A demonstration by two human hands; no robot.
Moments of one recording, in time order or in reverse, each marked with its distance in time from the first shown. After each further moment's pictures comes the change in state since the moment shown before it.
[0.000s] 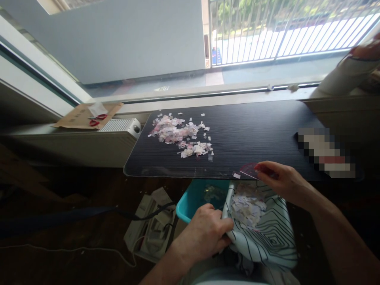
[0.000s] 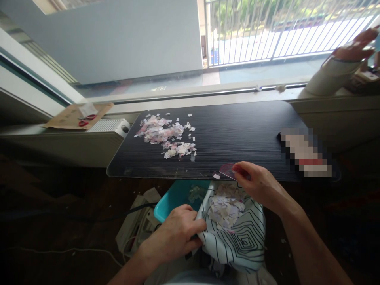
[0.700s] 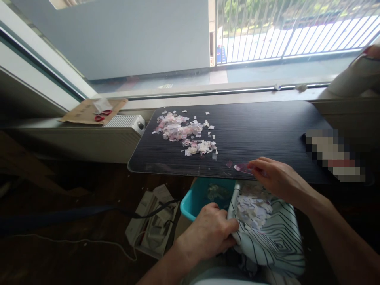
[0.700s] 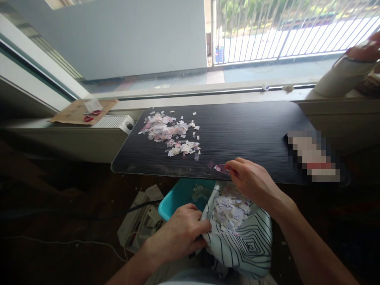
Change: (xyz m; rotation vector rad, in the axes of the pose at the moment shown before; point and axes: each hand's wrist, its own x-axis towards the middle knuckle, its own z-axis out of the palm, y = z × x) left_hand 0.002 0.004 -0.002 0.041 -0.027 0.001; right_hand 0.015 -0.032 -0.002 -0.247 -0.059 -0.216
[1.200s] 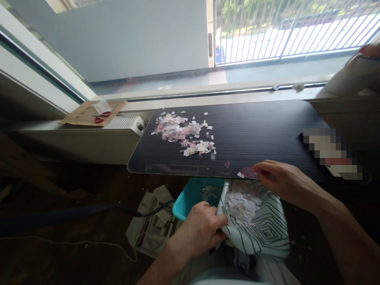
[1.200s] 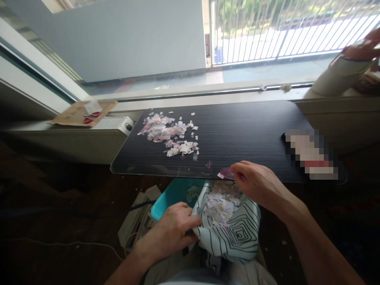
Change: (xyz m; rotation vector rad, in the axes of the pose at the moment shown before) left_hand -0.011 -0.011 -0.002 -0.046 0.028 -0.058; right_hand -0.010 0.007 -0.006 -0.019 -0.050 0.020
